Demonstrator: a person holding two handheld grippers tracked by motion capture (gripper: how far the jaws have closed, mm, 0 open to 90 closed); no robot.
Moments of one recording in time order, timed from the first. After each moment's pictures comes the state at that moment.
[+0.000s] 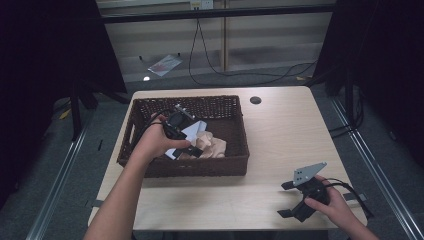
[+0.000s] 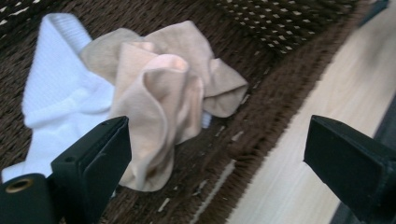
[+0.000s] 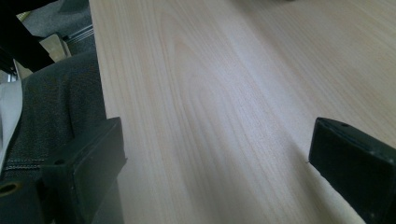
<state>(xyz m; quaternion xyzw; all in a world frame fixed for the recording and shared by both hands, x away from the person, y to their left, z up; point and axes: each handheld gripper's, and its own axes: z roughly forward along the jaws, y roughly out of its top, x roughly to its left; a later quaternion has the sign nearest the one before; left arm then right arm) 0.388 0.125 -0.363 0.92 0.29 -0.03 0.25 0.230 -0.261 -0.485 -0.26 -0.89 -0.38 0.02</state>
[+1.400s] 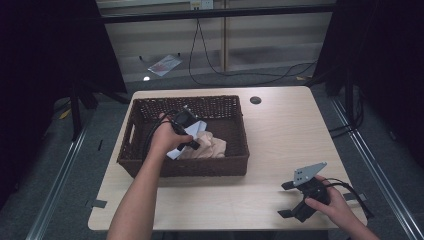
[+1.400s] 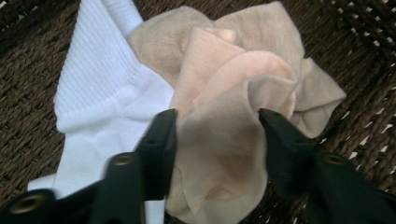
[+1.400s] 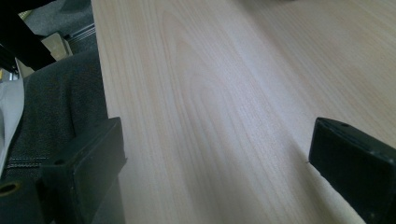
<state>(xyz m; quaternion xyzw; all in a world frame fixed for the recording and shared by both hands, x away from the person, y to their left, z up) 0.431 0.119 -0.413 0.92 0.33 0.00 0.20 0.230 -0.262 -0.485 -0.25 -0.89 -0.38 0.02</state>
